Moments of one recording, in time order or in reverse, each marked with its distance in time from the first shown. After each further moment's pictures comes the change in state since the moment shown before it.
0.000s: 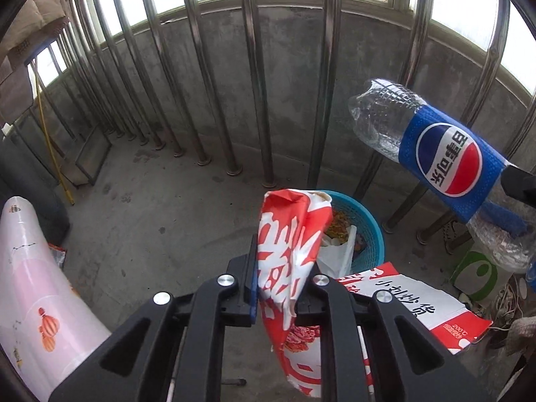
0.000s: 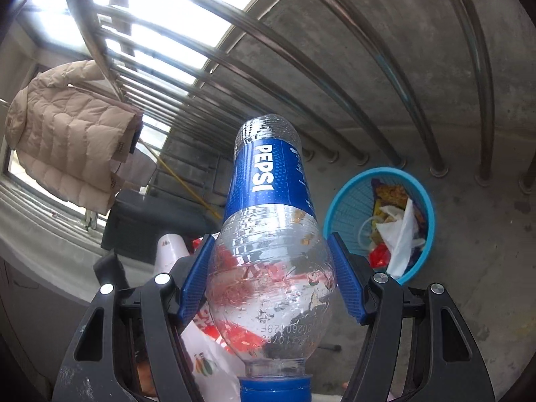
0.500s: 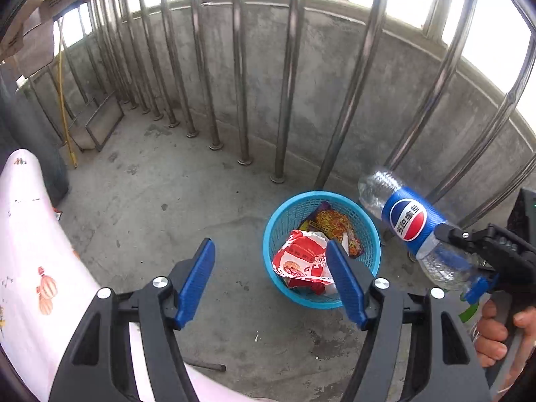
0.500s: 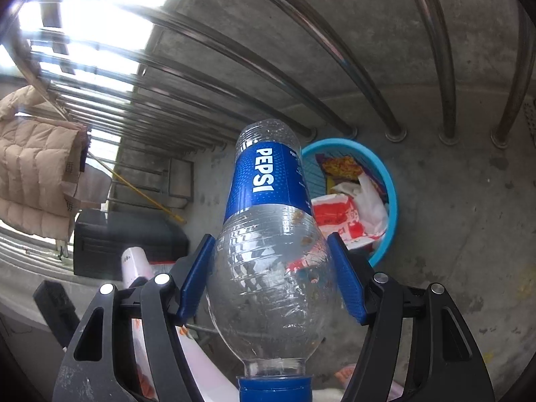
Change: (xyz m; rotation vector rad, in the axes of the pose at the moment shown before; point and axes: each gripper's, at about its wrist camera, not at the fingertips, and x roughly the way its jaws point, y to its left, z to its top) left arm -0.052 0.044 -0.017 -0.175 -0.023 0.003; right arm 0.044 -0.044 -0.010 0.173 0.074 -0.147
